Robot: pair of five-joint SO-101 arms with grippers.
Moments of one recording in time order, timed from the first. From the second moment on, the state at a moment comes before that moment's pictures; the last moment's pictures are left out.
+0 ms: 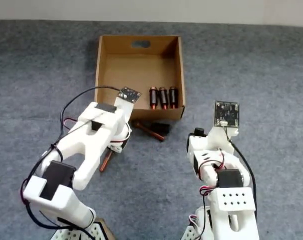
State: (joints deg) left arm 9.0 7.1 31.2 60.2 -5.5; right arm -7.0 -65.2 72.8 44.1 -4.2
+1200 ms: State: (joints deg) left arm 8.7 -46.3 31.4 70.2 2.3; right arm -26.0 -65.2 73.3 26.9 -4.2
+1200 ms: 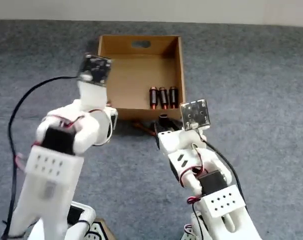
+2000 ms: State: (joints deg) left arm 22.6 -92.8 66.9 23.0 8.7; right arm -29.7 -98.0 88.7 21.1 -4.2
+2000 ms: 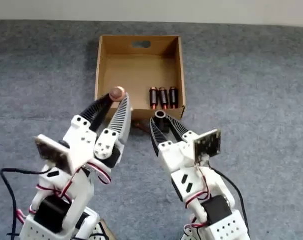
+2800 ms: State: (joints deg) left arm 32.1 -67.8 53.0 16.8 18.9; right arm -29.7 -100.6 89.4 21.1 2.1
